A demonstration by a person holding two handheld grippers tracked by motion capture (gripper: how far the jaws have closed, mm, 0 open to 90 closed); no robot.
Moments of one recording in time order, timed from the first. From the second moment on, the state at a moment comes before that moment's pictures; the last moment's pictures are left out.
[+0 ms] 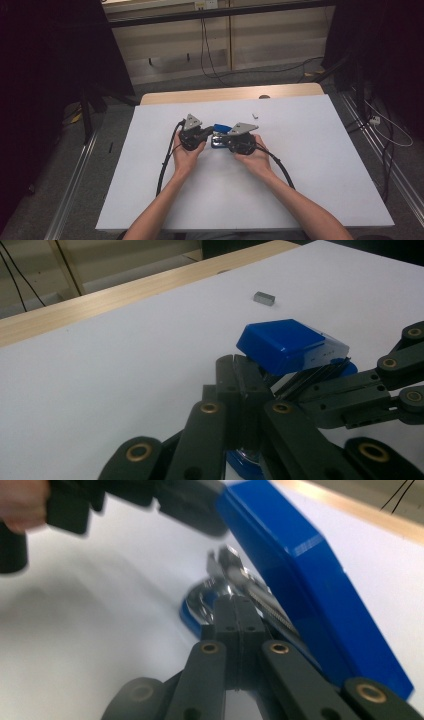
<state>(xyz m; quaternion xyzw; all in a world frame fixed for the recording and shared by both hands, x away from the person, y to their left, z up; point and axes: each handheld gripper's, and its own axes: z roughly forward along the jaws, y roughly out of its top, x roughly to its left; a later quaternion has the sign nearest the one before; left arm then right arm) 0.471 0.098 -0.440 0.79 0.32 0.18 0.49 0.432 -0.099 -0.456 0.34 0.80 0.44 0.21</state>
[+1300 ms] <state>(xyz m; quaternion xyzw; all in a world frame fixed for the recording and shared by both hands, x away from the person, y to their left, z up) 0.472 0.093 -0.447 0.80 0.32 0.16 0.49 0.438 -0.089 -0.451 0.38 0.77 0.44 0.25</state>
